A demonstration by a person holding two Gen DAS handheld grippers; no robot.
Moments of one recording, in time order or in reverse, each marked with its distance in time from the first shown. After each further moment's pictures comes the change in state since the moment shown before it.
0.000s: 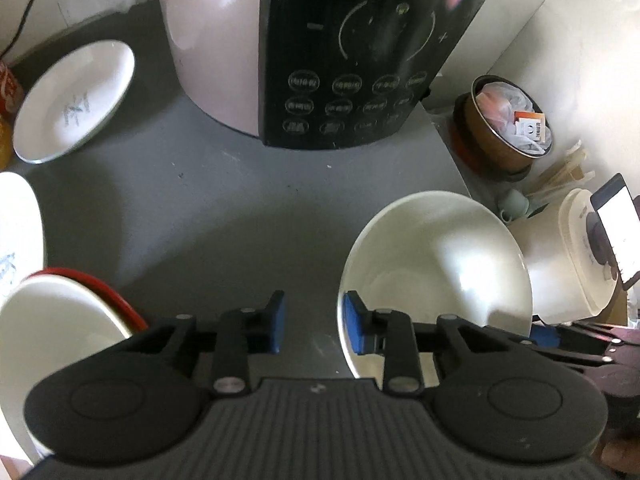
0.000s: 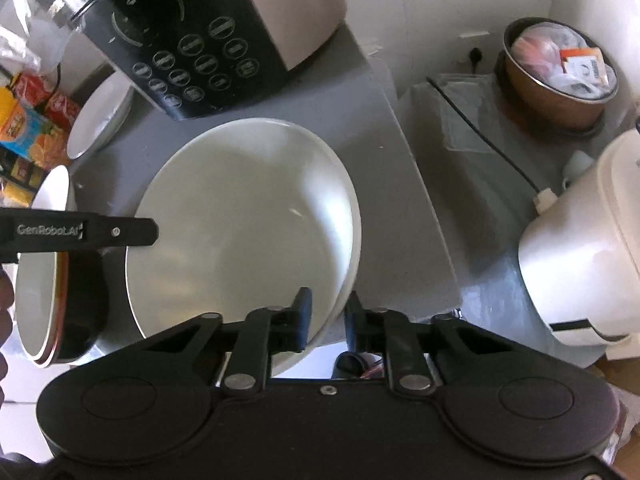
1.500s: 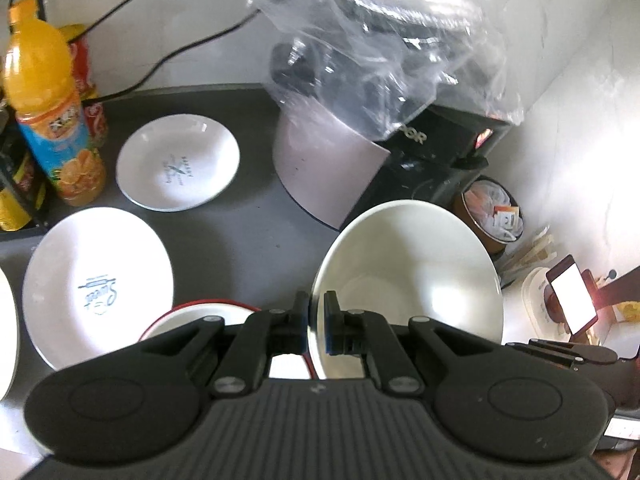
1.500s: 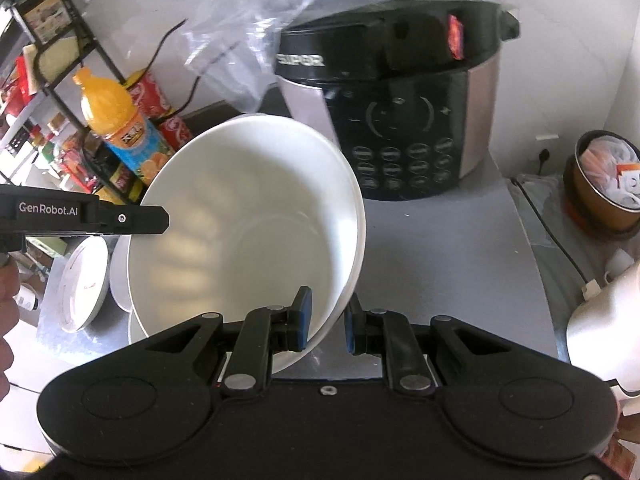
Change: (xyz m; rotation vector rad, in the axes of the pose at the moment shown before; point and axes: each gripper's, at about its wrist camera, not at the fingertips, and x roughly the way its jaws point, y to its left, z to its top) left arm -0.140 0.106 -0.017 -0.100 -0.242 -0.079; right arm -0.077 0.140 0.007 -0.155 -0.180 0.095
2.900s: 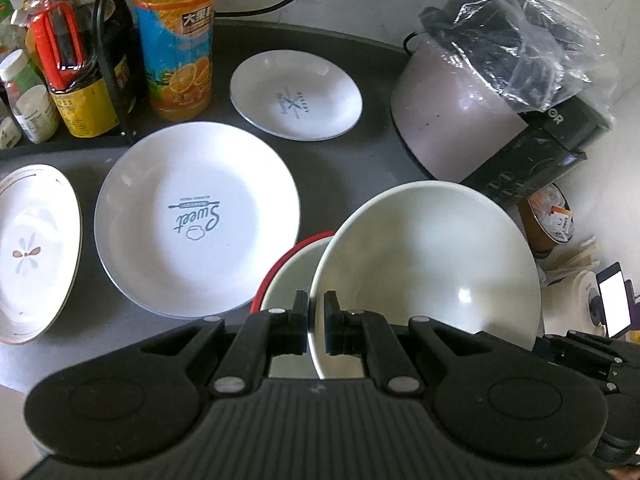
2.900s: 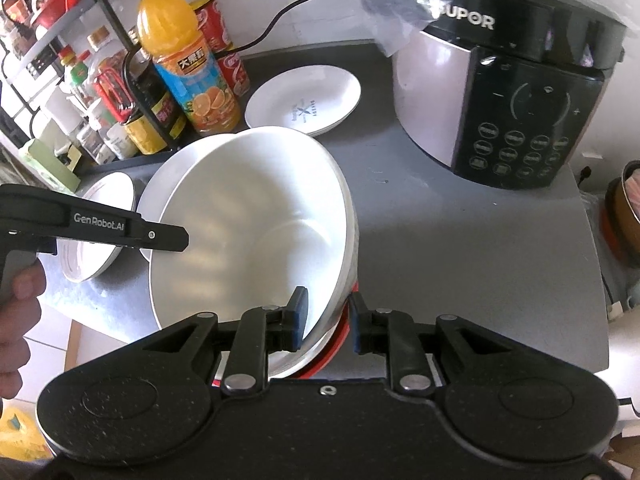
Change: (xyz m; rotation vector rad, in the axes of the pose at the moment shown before) left arm 0.003 0.107 -0.042 -0.152 0.096 0.091; right arm 0.040 0.090 -0.014 -0.160 0.093 0.004
